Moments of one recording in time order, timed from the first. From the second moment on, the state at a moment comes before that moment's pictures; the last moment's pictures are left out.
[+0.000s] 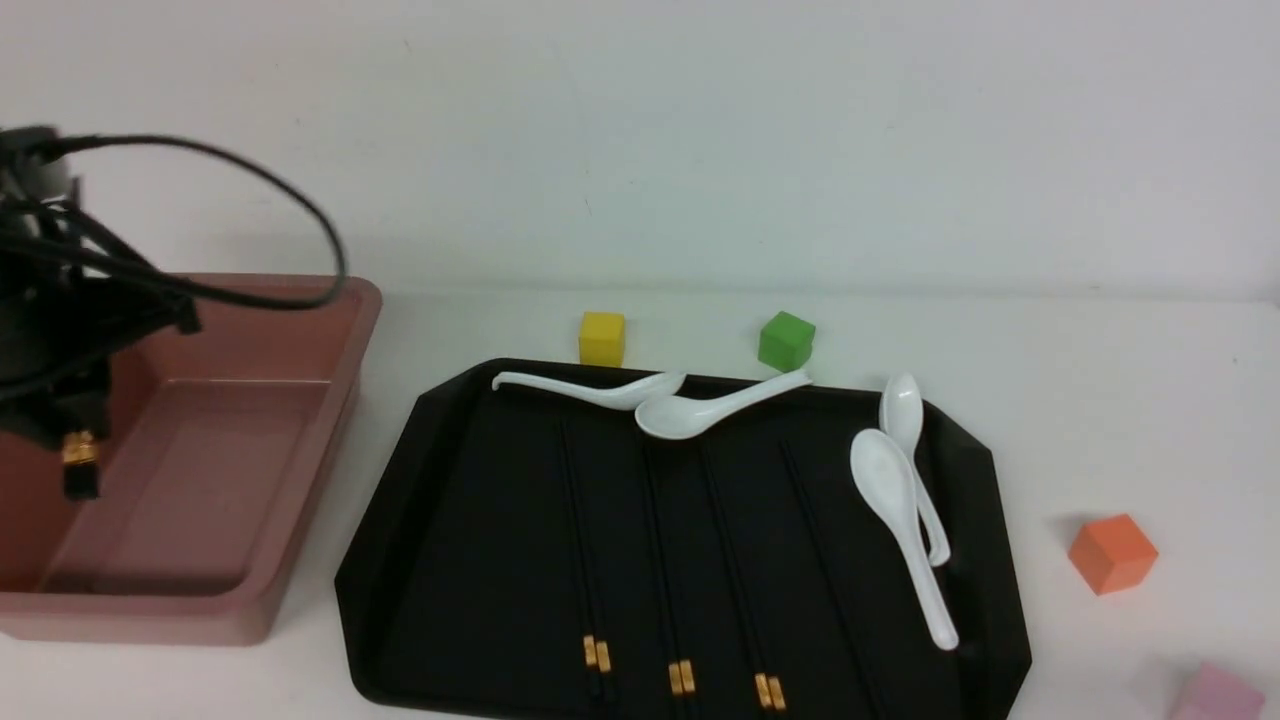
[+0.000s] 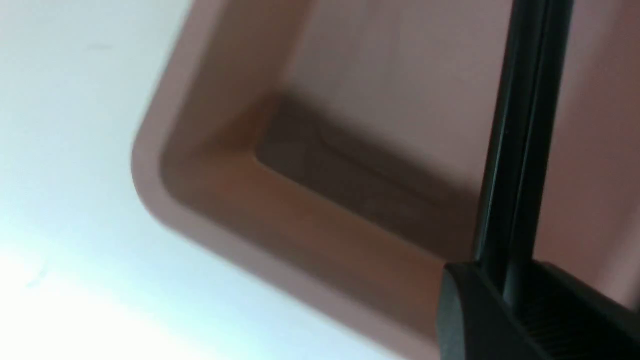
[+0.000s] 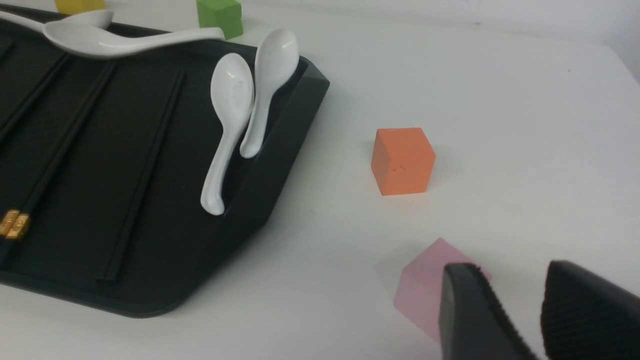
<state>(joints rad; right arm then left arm) 0.04 -0.01 0.02 0.05 0.37 -0.07 -0.03 1.55 -1.30 0.21 1.08 -0.59</state>
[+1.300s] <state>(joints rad) 0.04 -0.01 0.02 0.05 0.37 -0.07 0.00 1.58 -1.31 0.12 1.09 -0.52</state>
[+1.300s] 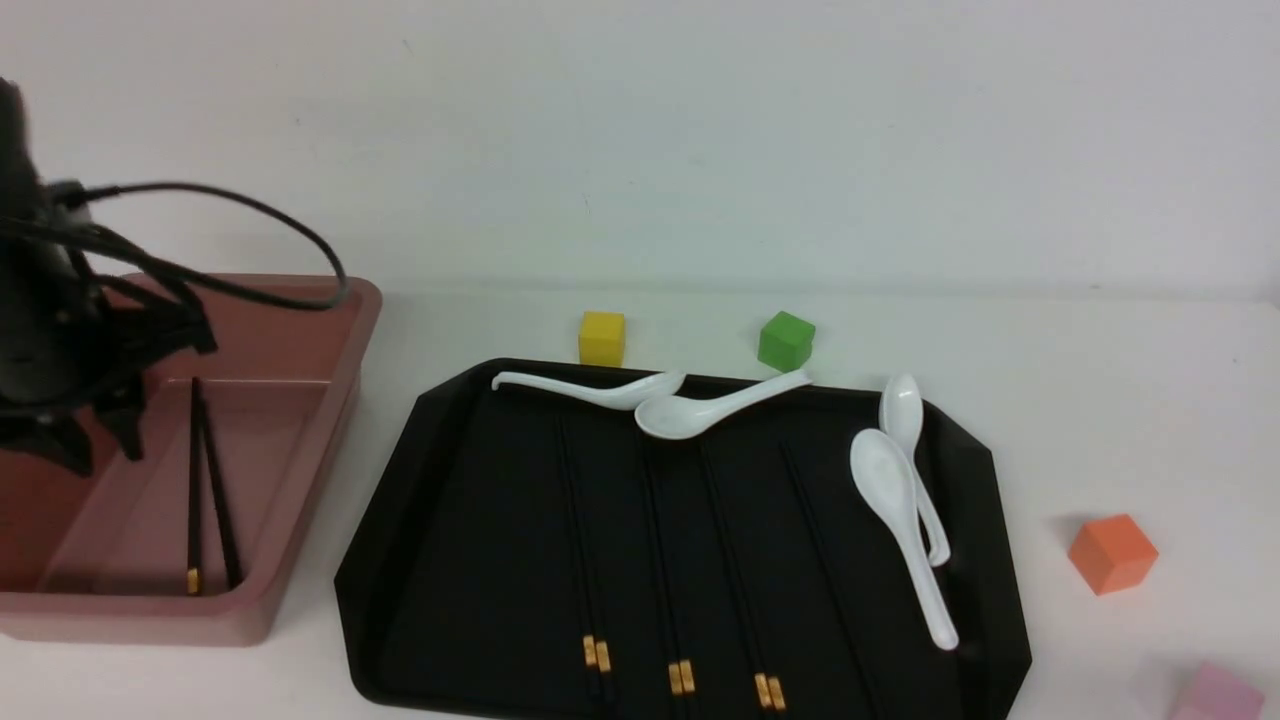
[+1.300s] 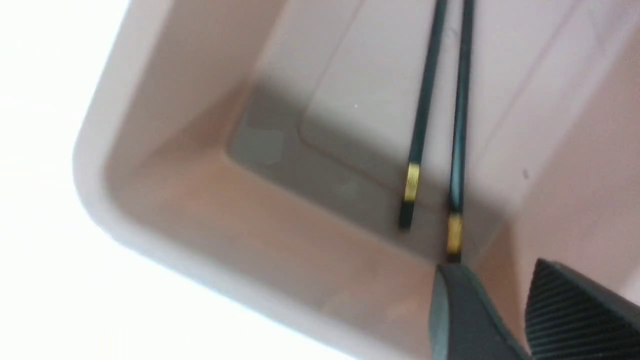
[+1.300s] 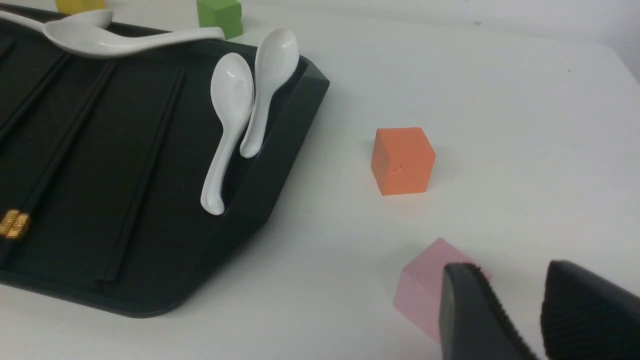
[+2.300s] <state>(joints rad) 0.04 -0.01 0.02 0.05 0.37 -0.07 0.00 0.25 -0.49 -0.21 0.74 -0.27</state>
